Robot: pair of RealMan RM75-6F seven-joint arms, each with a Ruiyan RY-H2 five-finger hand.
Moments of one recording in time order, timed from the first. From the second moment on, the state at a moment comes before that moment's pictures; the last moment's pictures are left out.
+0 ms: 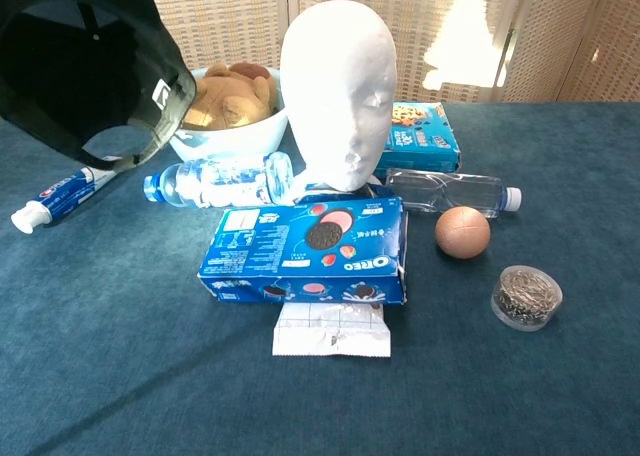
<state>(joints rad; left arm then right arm) -0.58 -1.42 -0.20 -1.18 1.63 1.68 -0.16 -0.01 -0.96 0.03 -1.75 -1.61 1.58 -0.10</state>
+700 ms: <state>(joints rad) -0.55 -1.62 -0.09 -0.92 1.71 1.67 -0.22 -0.02 -0.96 0.03 -1.75 -1.61 1.59 -0.10</state>
